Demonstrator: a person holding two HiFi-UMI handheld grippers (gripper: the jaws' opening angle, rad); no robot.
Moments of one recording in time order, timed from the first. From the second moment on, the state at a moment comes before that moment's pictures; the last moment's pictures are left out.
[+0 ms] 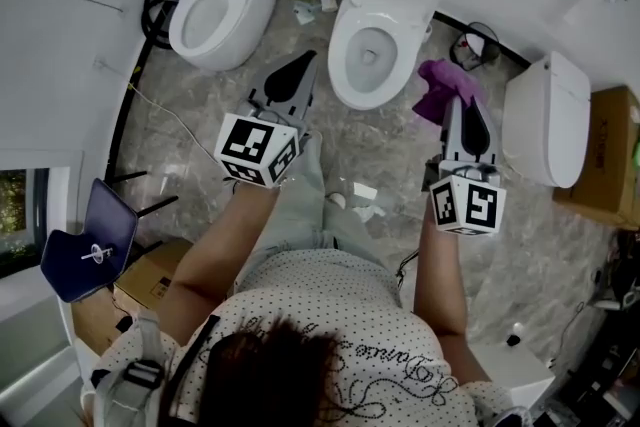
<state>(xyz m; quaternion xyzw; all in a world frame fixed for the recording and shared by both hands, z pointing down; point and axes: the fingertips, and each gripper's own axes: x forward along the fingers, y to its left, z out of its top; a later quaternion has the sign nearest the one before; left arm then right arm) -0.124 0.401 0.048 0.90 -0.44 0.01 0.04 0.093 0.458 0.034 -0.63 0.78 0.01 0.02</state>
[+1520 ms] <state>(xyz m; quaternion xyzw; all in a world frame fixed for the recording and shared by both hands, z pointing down) -0.091 0.077 0.120 0.91 -0.41 0.05 0.10 0.104 0.131 0.094 -0.62 0.78 -0.02 -0.03</state>
